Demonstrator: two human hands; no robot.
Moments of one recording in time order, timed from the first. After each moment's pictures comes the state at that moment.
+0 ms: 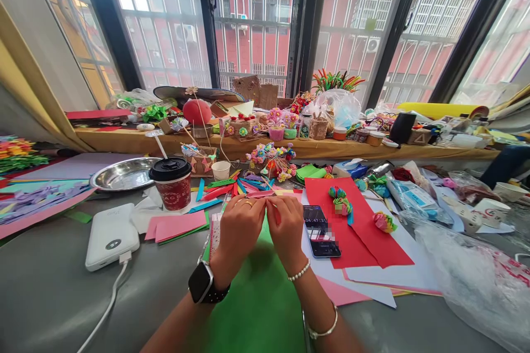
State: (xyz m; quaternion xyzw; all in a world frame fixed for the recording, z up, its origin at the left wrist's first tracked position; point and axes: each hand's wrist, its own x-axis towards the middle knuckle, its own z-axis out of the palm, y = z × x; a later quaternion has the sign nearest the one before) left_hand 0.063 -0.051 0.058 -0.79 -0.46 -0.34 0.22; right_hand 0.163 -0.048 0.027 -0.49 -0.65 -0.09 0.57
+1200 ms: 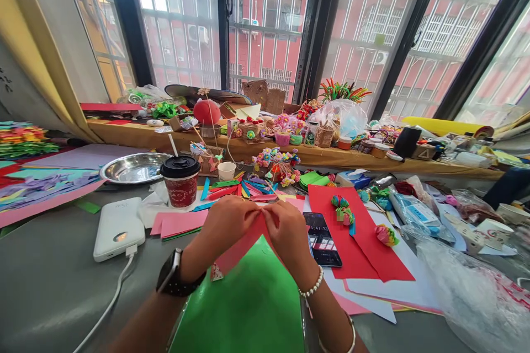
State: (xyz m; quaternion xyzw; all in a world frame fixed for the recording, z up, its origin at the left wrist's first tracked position) left_hand 0.024 -0.053 0.093 -0.85 -0.47 -0.23 0.07; right_hand 0.160 -0.067 0.067 -0.51 -0.74 0.03 0.43
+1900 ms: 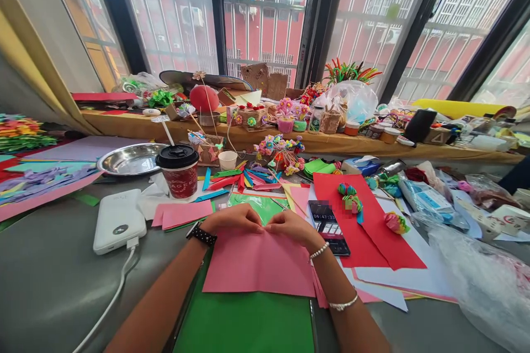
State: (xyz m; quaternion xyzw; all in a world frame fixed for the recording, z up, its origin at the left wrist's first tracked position) left_hand 0.002 0.020 0.017 -0.85 -0.31 -0.05 -0.42; right_hand 0.188 -0.022 0.005 -0.48 -0.70 0.50 0.20
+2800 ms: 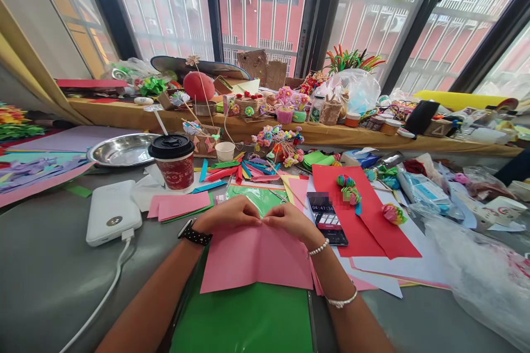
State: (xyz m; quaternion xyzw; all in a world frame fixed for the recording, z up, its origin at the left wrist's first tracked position) left_hand 0.005 -0.002 0.032 -0.87 -0.34 -0.09 -0.35; right_hand 0.185 -0.033 0.011 -0.49 -0.69 0.48 0.23
